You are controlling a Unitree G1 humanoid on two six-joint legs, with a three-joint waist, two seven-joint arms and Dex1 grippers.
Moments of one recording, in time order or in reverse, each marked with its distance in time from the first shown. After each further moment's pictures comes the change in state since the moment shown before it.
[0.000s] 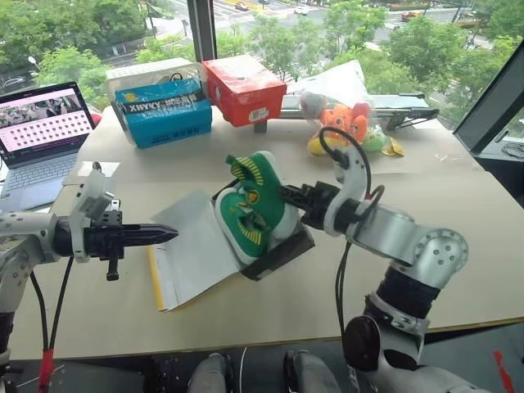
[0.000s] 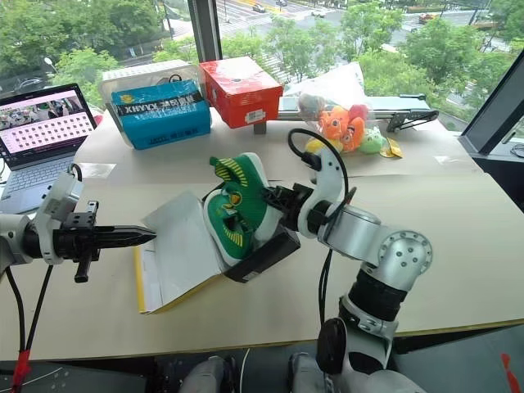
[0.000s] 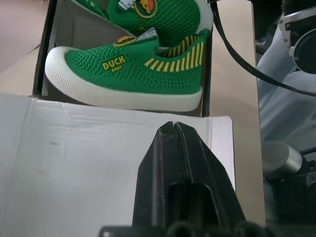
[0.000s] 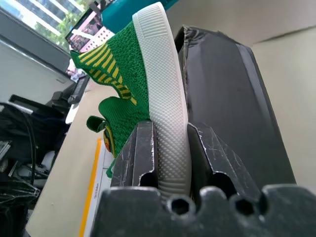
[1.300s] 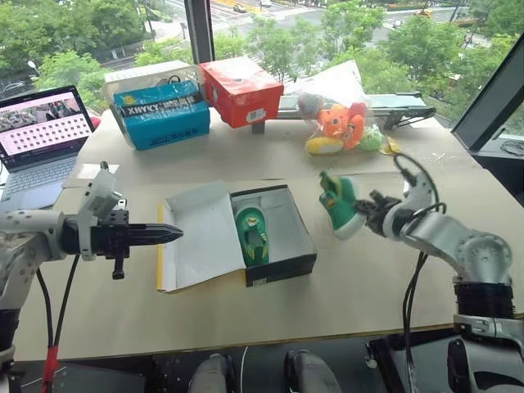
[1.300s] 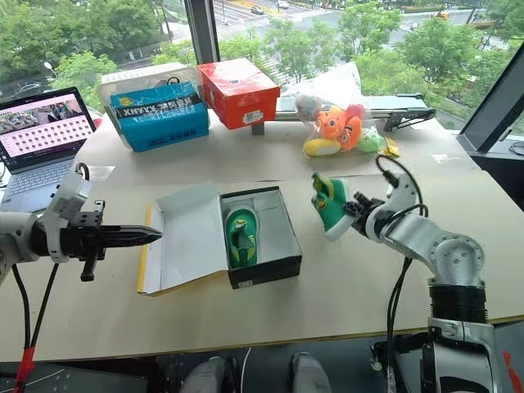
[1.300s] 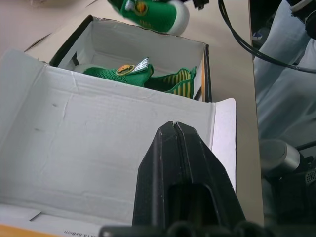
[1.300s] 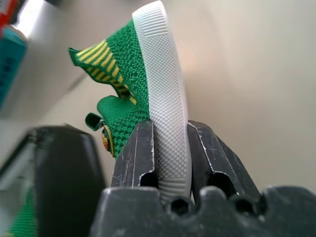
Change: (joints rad) left arm -0.034 -0.007 -0.038 -0.004 0.002 0.005 0.014; right arm 0.114 -0.619 0.298 0.488 -0.058 -0.514 0.279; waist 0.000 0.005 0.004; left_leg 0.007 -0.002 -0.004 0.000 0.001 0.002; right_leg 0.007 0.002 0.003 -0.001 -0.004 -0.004
